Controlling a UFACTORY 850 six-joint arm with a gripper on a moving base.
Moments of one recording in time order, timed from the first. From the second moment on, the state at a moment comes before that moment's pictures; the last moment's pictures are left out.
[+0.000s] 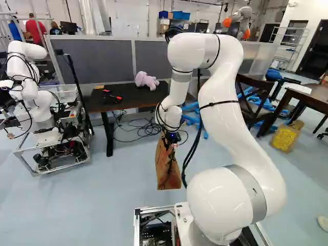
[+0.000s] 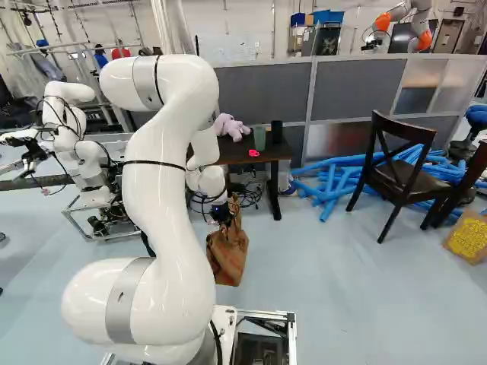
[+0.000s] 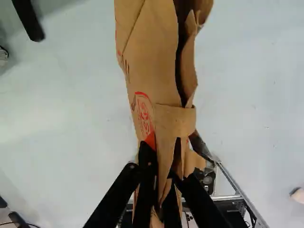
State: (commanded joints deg) arm 5.2 -42.9 -50.0 11.2 -2.8 0.0
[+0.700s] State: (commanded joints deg) arm 6.1 -32.0 -40.9 11.2 -3.0 0.0
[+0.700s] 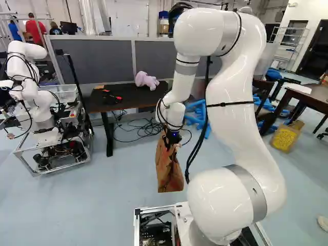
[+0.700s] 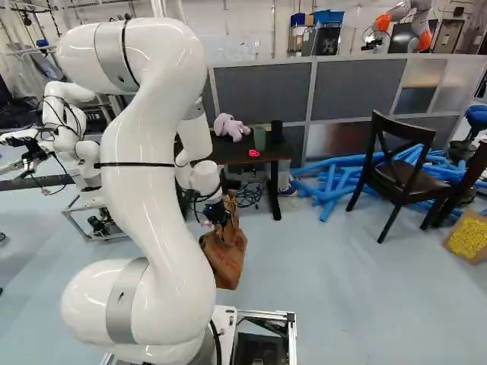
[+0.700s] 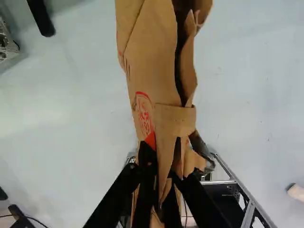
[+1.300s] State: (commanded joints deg) arm 6.0 -23.8 -36.9 11.2 -7.1 0.0
